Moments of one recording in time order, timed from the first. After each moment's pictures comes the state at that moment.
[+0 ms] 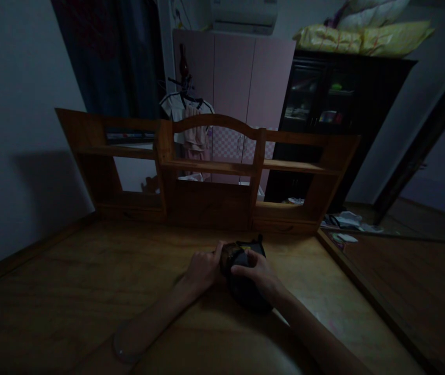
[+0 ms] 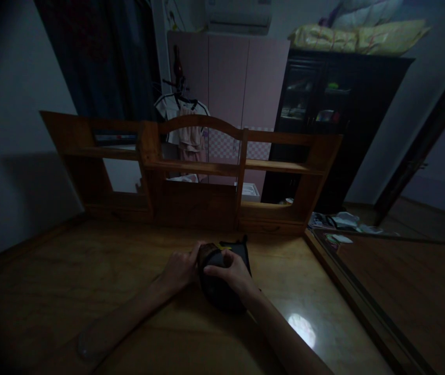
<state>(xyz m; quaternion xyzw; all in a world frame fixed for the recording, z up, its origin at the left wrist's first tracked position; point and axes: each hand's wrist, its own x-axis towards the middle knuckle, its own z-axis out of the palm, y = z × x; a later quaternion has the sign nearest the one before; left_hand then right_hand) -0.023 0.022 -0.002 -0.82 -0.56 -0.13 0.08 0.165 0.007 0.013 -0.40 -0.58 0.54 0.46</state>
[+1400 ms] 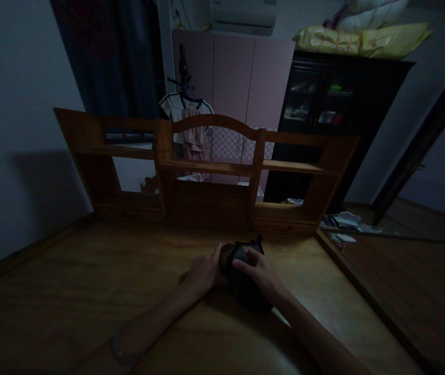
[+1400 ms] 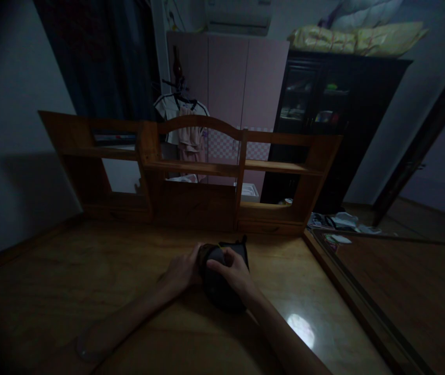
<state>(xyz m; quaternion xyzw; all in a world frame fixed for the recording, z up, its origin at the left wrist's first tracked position) -0.020 0.024 -0.010 -0.80 -0.58 -0.14 -0.03 0.166 0.007 0.019 -0.38 -0.60 0.52 0.48</state>
